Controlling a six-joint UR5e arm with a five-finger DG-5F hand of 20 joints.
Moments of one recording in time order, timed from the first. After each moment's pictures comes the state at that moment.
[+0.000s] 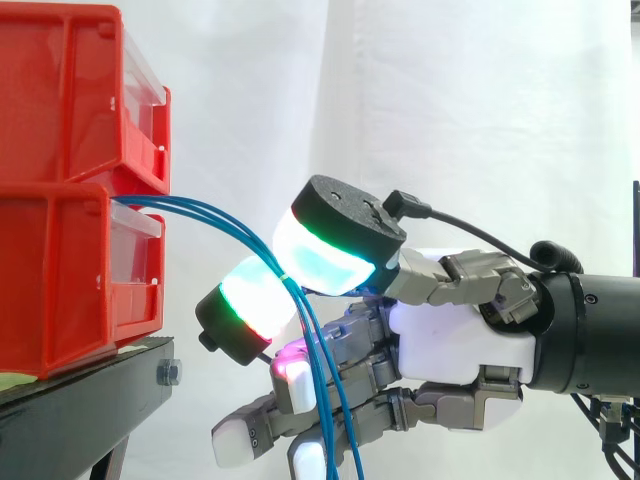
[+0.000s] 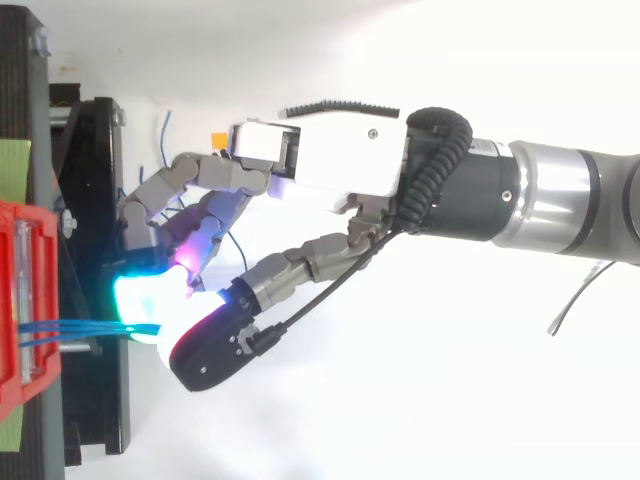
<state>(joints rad) 0.11 -2.38 -1.17 -2.64 -1.40 -0.20</state>
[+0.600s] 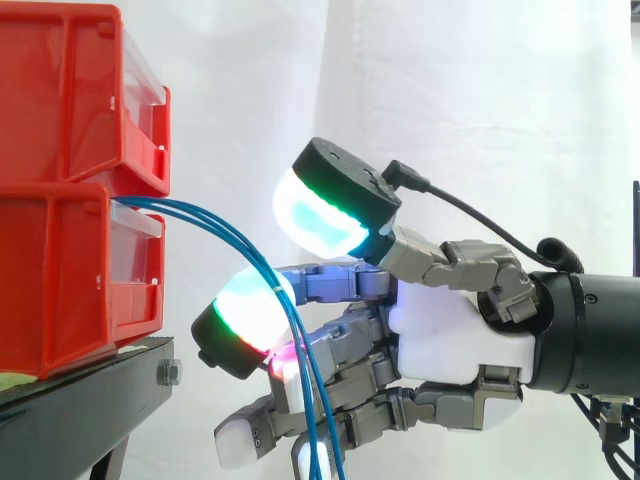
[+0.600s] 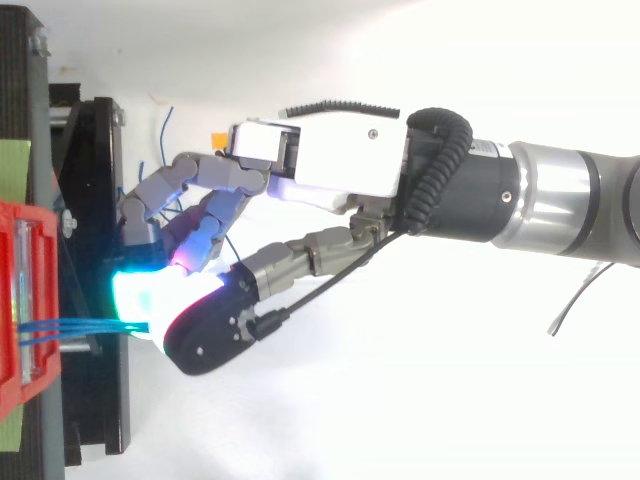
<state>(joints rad) 0.11 -2.39 -1.17 -2.64 -1.39 -0.20</state>
